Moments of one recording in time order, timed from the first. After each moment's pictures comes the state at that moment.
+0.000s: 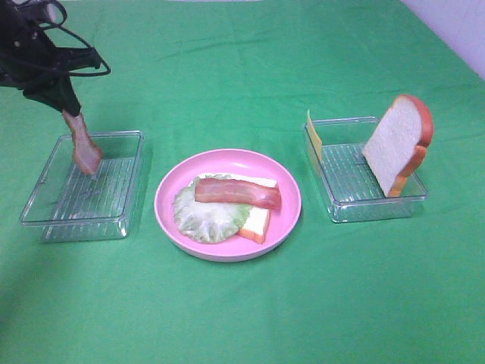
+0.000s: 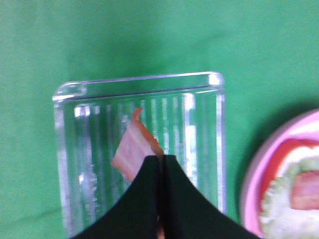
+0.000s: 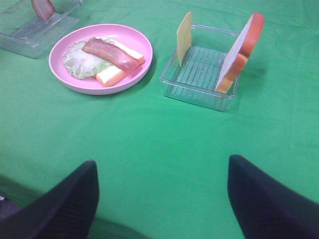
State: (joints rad) left arm -0.08 2.06 -1.67 -0.31 0.94 0.01; right arm 0.42 -0.01 -0.50 0.05 1.08 -0.06
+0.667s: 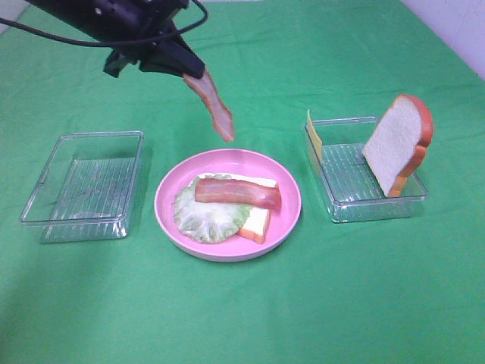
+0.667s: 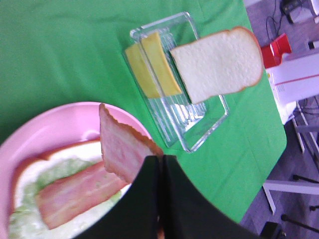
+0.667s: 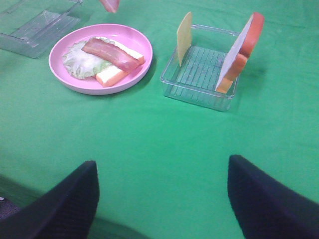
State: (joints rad) left arm -0.26 2.05 -1.67 -0.95 0.95 0.41; right arm 0.42 -0.01 -0.50 0.05 1.08 -0.06
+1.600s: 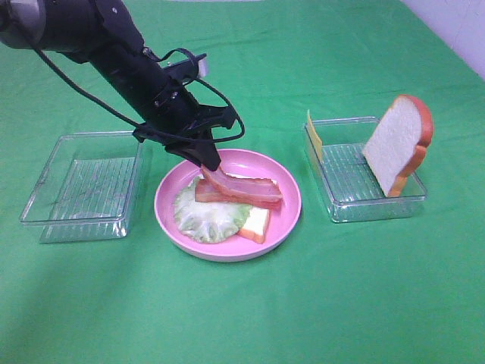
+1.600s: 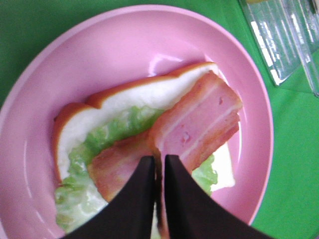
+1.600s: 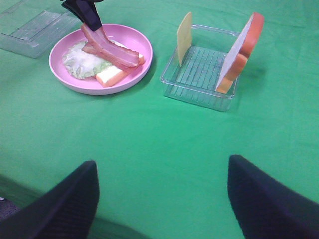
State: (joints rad) left arm -0.40 2.22 -1.67 -0.62 0.90 0.30; right arm 0.42 -0.01 -0.50 0.05 1.08 -0.06
